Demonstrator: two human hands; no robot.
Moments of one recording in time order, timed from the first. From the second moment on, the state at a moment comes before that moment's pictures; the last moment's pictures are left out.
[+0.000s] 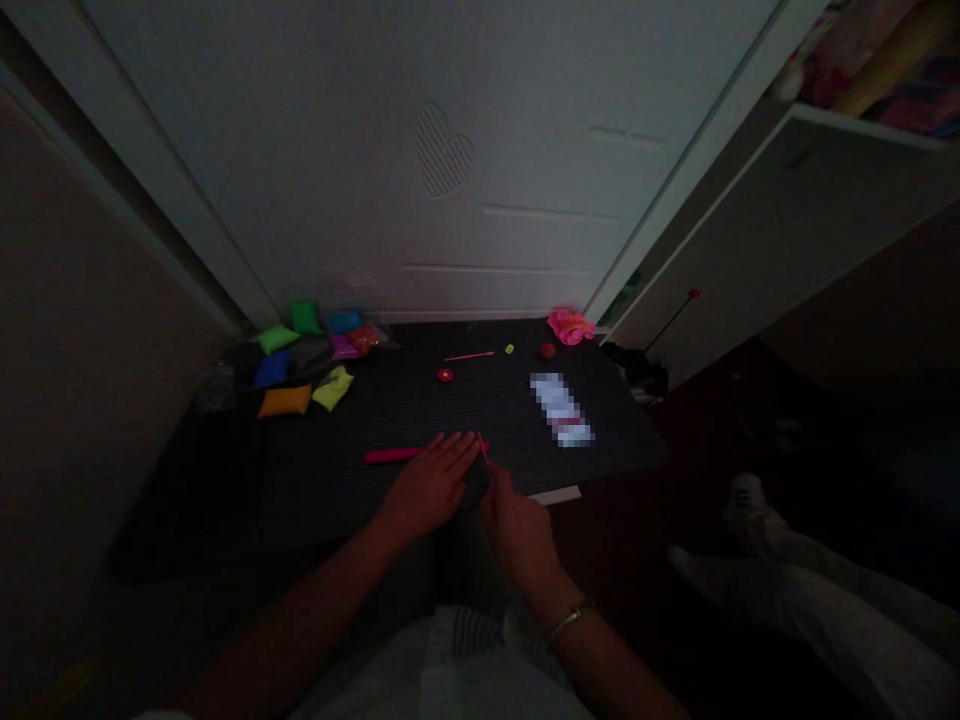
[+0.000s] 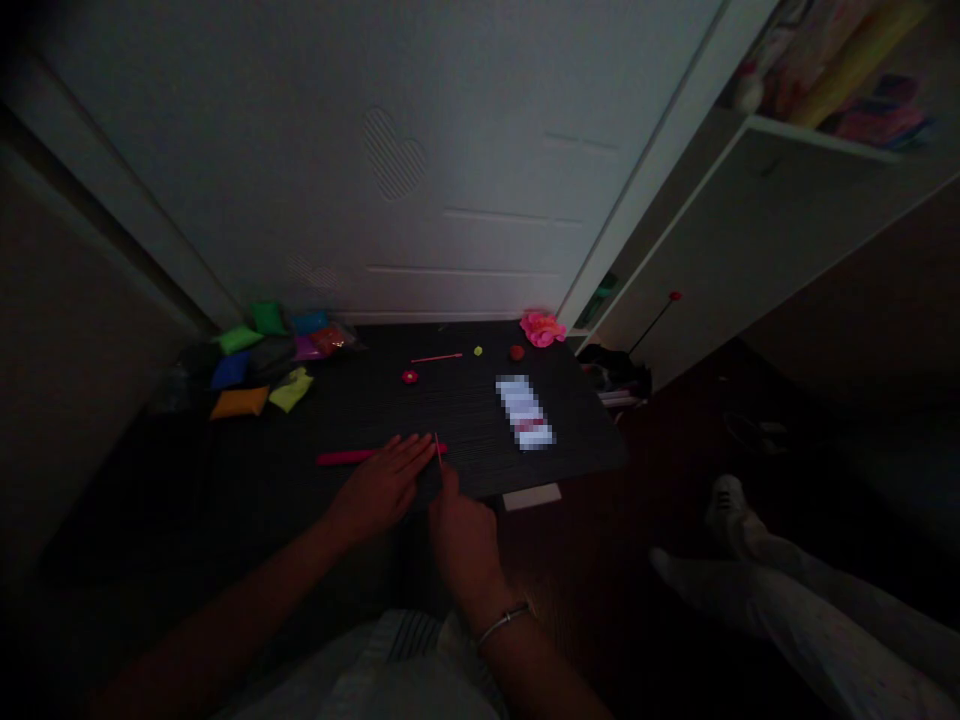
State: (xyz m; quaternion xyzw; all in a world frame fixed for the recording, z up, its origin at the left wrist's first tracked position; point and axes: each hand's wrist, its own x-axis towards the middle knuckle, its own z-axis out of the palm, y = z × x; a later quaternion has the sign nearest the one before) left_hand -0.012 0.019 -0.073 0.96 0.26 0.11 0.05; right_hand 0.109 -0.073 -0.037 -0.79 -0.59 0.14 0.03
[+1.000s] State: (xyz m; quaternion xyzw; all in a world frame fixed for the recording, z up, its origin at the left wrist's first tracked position) left_hand -0.010 0.018 -0.074 0.96 0.26 0.11 0.05; right_hand 0.111 -0.065 -0.038 -0.79 -0.59 0.18 -0.01
